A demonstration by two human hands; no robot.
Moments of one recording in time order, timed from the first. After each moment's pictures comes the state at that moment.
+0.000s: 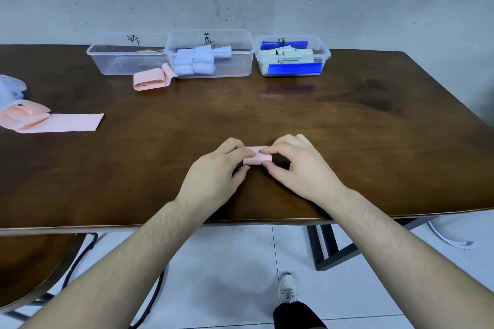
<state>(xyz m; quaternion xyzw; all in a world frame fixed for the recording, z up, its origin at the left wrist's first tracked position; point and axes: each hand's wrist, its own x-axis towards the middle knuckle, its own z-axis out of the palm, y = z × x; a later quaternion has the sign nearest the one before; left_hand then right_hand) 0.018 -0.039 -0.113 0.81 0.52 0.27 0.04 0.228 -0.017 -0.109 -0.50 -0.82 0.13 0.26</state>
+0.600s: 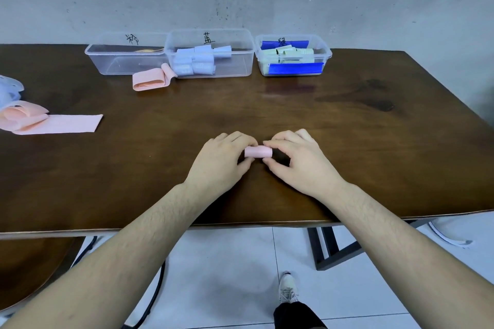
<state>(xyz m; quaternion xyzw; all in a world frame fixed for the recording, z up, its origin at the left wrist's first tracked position) 0.022 -0.006 -0.113 0.82 0.52 0.25 0.04 0.227 -0.004 -0.109 -0.51 -0.82 0.10 0.23</state>
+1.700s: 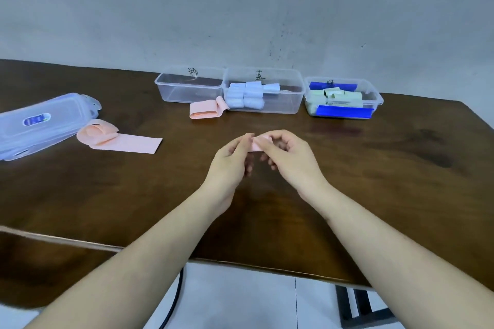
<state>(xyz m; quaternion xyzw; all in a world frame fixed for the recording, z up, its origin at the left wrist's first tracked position) -0.029 0.004 -0.059 0.38 0.58 0.52 0.50 0.108 0.038 -0.049 -0.48 -0.64 0.46 0.40</state>
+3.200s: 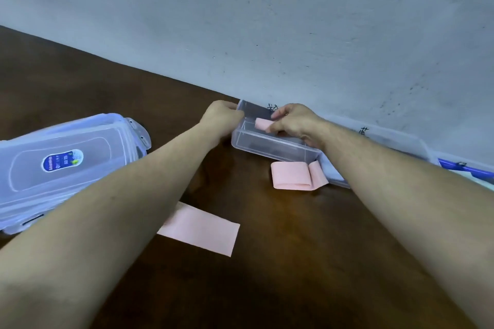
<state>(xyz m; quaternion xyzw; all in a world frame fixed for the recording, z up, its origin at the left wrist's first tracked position) -0.335 0.273 -0.056 0.41 0.72 0.44 0.36 -0.167 0.336 -0.031 -0.57 -0.68 0.43 0.18</state>
